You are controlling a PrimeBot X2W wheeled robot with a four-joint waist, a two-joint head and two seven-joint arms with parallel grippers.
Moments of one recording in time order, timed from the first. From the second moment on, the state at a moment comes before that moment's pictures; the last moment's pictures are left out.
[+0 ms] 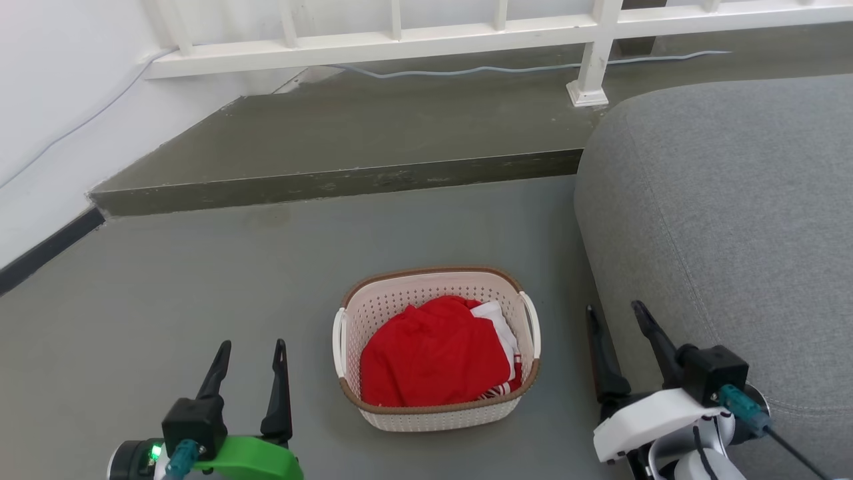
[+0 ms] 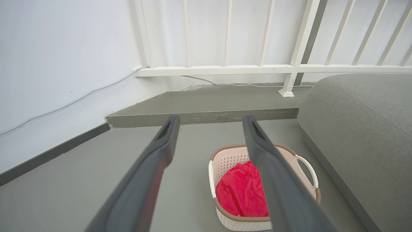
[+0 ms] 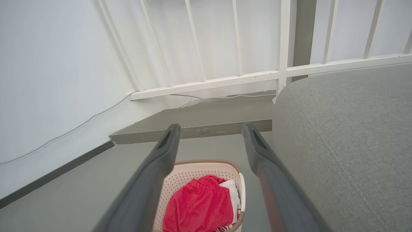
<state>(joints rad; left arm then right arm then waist) 0.06 0.07 -0.25 0.11 -0.26 0.09 -0.22 0.06 -0.06 0.31 0.12 0.28 -0.10 -0.22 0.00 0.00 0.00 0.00</state>
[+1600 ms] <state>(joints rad) 0.09 0.07 -0.24 0.09 -0.19 0.10 -0.25 0.09 -0.05 0.34 0.08 0.18 -0.12 -0.25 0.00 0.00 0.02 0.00</state>
